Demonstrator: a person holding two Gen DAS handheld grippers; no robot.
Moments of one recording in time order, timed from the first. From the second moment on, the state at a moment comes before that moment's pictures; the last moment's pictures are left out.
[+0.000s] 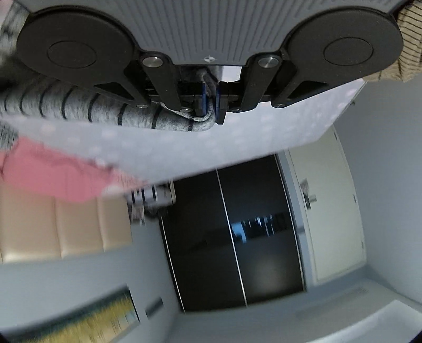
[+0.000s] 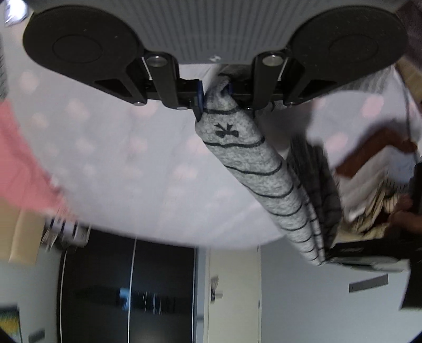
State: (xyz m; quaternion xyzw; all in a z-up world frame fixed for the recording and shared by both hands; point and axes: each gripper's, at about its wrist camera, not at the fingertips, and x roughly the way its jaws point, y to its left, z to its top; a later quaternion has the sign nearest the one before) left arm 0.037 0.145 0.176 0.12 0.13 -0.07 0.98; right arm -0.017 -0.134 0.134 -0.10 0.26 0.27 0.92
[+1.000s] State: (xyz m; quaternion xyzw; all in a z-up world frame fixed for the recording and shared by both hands) left arm 0.041 0.167 0.051 0.21 0.42 -0.08 0.88; right arm 0.044 -0.209 0.067 -0.24 0.42 0.28 0.83
